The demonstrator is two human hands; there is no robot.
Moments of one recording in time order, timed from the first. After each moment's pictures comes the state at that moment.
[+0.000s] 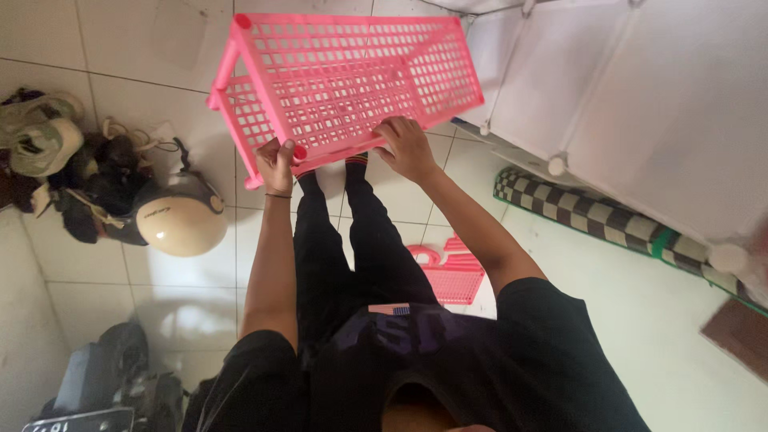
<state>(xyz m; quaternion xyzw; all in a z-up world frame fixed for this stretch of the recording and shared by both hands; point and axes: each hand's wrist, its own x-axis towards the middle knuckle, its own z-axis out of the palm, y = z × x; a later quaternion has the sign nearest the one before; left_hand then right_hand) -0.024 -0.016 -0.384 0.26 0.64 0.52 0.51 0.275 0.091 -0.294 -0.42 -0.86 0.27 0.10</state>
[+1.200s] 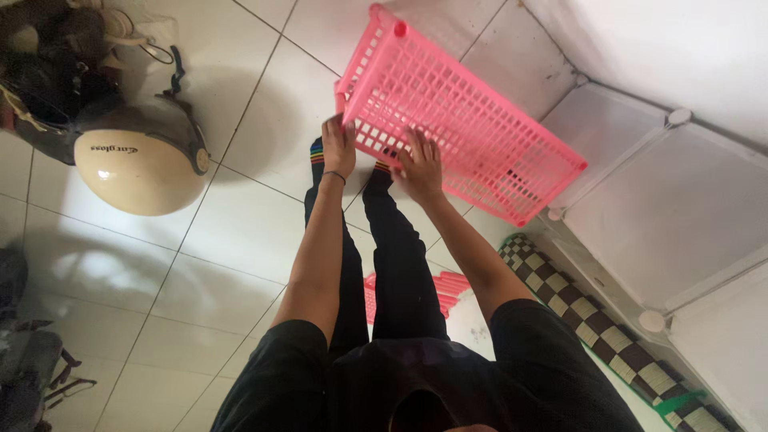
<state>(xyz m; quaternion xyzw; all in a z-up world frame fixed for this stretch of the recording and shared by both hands) -0.015 -0.064 -0.695 0.24 0.82 0.38 0.35 0.169 0.035 -0.599 -0.34 -0.92 0.22 0.02</state>
